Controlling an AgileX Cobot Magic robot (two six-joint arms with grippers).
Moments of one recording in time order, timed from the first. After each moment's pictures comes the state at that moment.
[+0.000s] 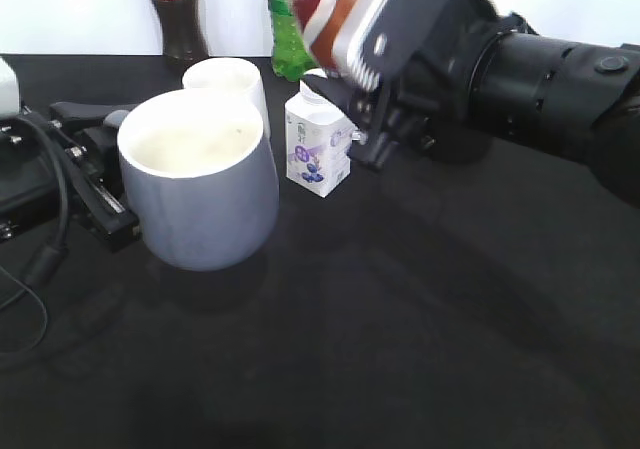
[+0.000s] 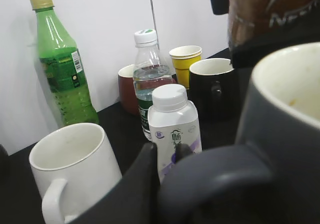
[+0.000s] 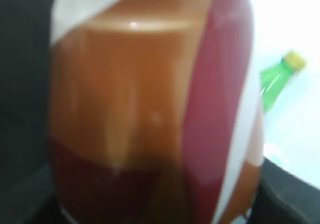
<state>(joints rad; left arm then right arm) -0.38 1.38 -0.37 0.50 -0.91 -0.13 0.65 1.55 -0.79 -0.28 -0.53 -0.43</state>
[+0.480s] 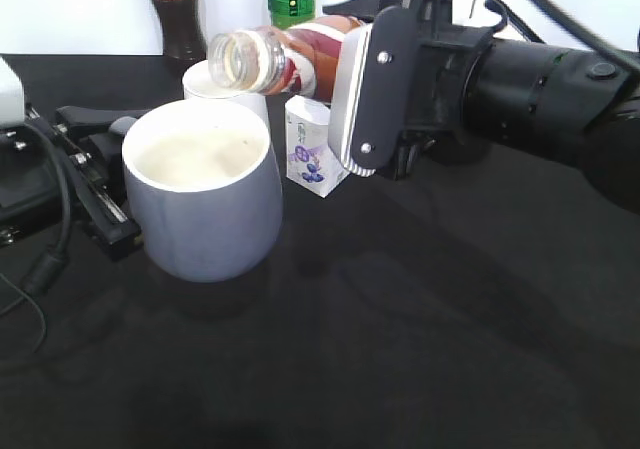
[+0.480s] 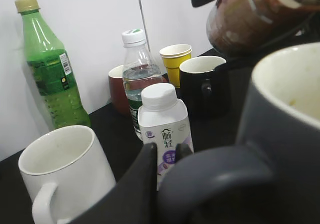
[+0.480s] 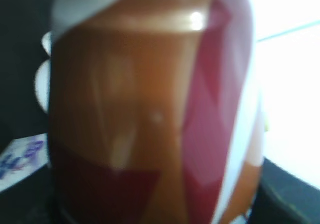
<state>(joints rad) -0.39 1.38 -0.37 0.54 -0.91 -0.13 0.65 1.56 -0.79 -0.28 -0.54 -0.96</state>
